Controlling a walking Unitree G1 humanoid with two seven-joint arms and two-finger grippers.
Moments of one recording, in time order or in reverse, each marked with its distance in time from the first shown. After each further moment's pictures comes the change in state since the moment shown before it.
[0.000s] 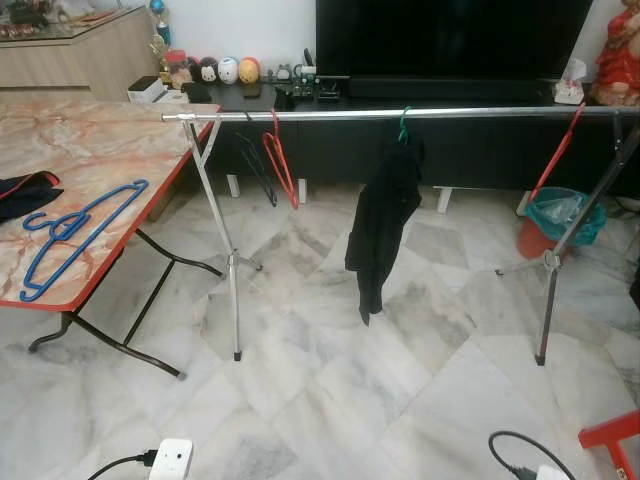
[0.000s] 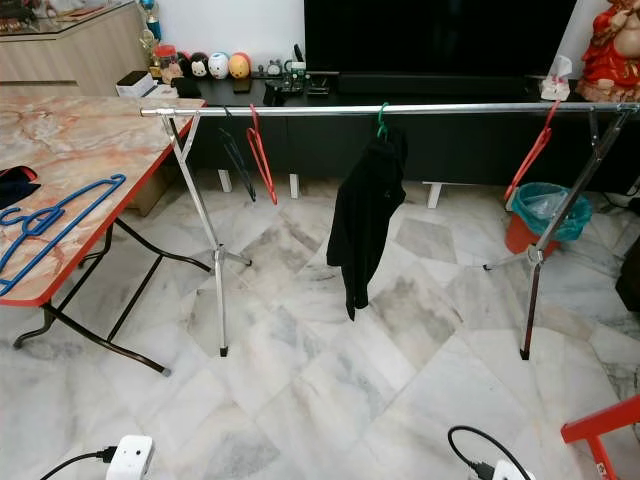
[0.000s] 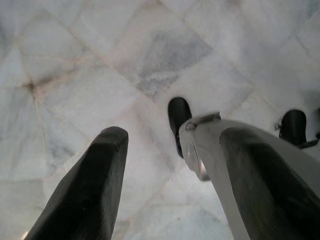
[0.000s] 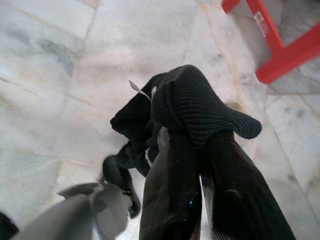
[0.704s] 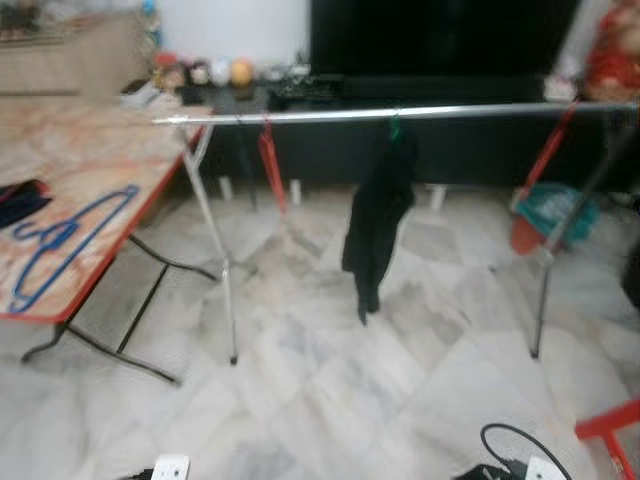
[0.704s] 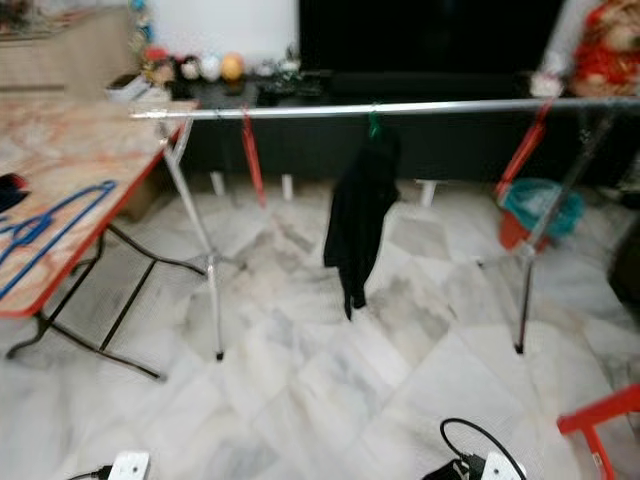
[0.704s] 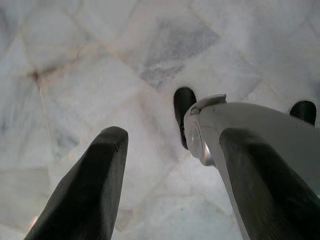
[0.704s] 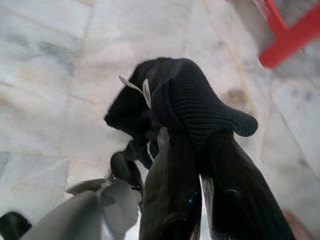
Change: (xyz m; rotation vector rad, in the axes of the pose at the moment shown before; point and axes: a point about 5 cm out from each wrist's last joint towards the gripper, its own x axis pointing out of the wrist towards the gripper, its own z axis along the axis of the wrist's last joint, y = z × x) left arm -0.003 -0.003 -0.025 -0.053 0.056 0.046; right arm -0.001 0.006 -0.005 0.013 0.014 0.016
